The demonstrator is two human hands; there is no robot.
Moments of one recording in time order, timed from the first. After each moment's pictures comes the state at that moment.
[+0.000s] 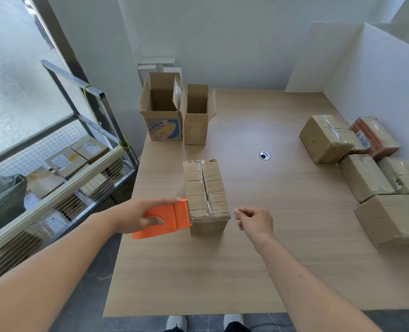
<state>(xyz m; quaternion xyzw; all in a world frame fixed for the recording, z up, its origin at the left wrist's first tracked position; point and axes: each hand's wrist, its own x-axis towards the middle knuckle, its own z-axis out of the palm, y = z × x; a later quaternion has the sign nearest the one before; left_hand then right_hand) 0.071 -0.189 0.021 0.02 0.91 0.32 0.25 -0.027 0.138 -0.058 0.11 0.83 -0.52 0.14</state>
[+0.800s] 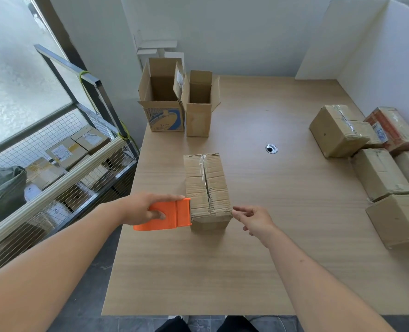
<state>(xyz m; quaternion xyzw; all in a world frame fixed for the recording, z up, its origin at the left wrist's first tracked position) 0.036 -0.192 0.000 -0.01 0.90 0.29 0.32 -0.060 0.145 -0.095 0.07 0.81 -0.50 0.30</state>
